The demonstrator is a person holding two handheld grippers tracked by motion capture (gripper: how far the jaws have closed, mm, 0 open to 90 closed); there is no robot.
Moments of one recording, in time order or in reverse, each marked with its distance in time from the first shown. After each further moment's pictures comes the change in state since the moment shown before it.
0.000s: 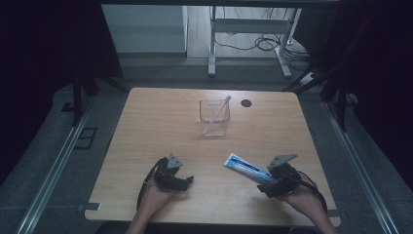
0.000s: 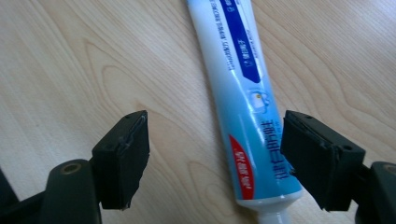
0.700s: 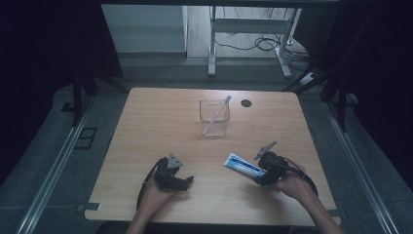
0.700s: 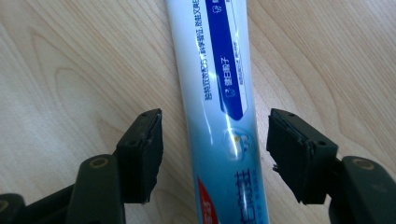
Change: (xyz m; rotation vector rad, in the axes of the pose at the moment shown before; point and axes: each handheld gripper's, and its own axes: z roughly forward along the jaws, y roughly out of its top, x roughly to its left) left arm 0.000 0.000 0.000 0.002 0.000 0.000; right arm -0.012 0.038 0.031 0.196 -0.010 -0.068
